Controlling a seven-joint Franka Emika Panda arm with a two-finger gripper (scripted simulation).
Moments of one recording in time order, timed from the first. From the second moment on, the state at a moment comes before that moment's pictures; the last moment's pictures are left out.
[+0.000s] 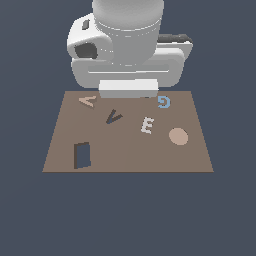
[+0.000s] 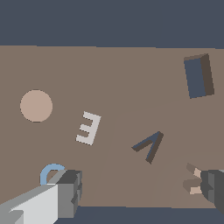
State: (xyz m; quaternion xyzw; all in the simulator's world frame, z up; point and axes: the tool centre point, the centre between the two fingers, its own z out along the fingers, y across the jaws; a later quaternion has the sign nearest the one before) arm -0.011 0.001 0.163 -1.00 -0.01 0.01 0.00
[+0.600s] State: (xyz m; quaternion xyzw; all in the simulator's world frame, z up) arm -0.039 -0.013 0.145 -0.99 -0.12 0.01 0.00
